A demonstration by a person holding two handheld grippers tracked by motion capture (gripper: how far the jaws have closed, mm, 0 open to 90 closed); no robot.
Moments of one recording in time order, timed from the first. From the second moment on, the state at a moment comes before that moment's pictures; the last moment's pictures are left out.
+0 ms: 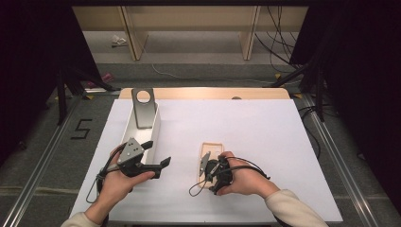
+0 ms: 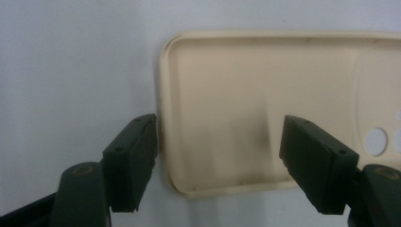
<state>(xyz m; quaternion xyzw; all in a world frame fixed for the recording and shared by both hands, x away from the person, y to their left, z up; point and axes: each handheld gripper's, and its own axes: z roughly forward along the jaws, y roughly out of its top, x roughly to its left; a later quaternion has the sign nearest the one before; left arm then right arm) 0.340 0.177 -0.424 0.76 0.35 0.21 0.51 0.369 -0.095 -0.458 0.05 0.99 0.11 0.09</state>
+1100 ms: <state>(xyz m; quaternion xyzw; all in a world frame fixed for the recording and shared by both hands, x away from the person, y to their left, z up) 0.338 0.175 -0.425 0.76 0.34 0.21 0.51 0.354 -0.081 -0.456 -0.01 1.00 0.06 0.07</state>
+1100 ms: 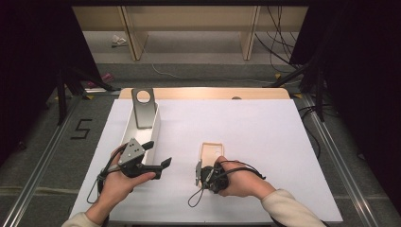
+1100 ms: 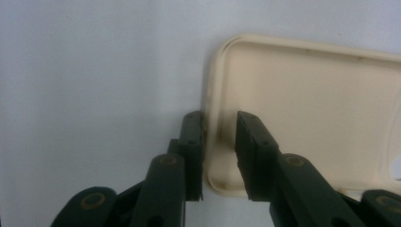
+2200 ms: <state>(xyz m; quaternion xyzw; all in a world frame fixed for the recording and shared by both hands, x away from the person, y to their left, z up) 0.338 0.174 -0.426 0.76 0.35 0.20 0.51 0.352 -0.084 -0.455 -0.02 1.00 0.07 0.06</state>
